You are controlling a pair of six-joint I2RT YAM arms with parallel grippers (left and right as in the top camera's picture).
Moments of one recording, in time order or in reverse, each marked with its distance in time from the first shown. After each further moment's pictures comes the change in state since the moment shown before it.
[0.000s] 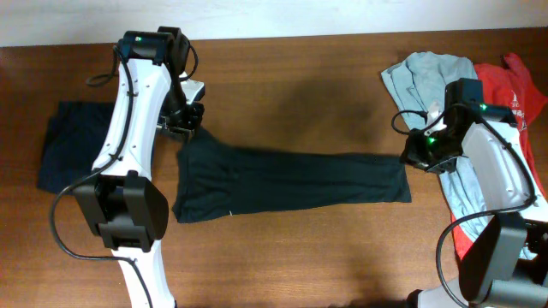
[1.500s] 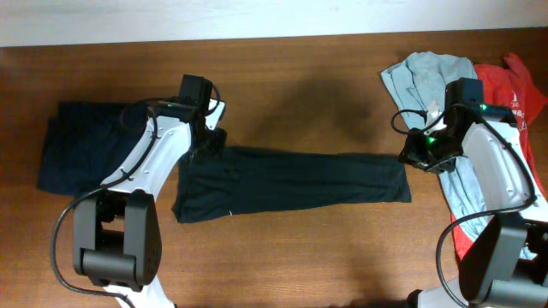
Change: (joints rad) left arm -0.079 -0.252 -0.776 0.903 -0.021 -0.024; right arm 0.000 0.000 0.000 0.003 -0.009 0.000
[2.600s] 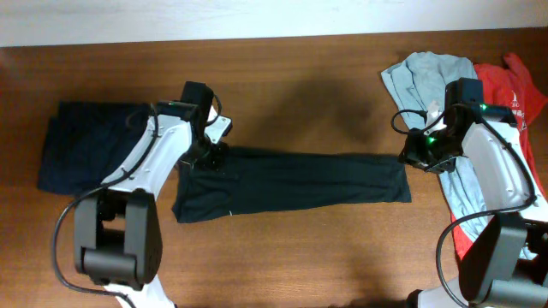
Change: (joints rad) left arm -0.001 0.008 0.018 -0.214 0.129 0.068; right arm 0.000 0.000 0.000 0.000 0.000 0.000
